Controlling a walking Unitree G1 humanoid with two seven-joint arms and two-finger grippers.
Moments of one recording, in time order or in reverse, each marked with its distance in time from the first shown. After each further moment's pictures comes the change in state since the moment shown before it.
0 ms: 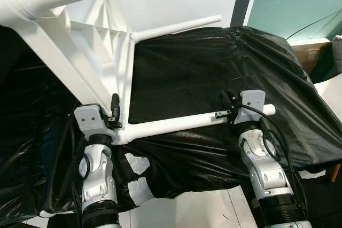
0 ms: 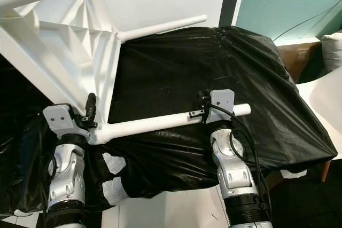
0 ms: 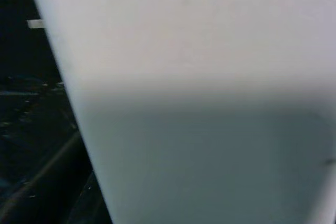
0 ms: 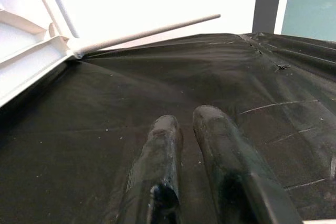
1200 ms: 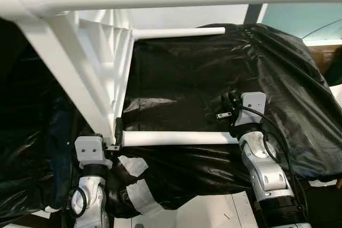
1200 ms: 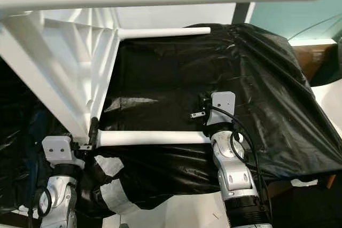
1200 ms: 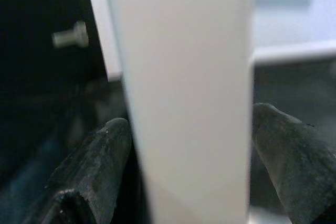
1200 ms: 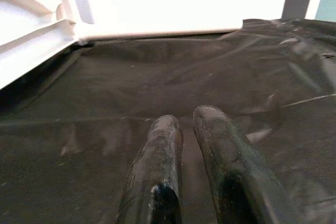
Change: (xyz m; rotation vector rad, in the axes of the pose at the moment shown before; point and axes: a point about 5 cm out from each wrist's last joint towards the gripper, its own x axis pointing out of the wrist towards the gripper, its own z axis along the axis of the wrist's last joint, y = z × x) left arm -0.042 -0.019 0.010 0.124 -0.133 -0.124; right arm -0.004 0.001 -0.005 0.001 0.020 0.002
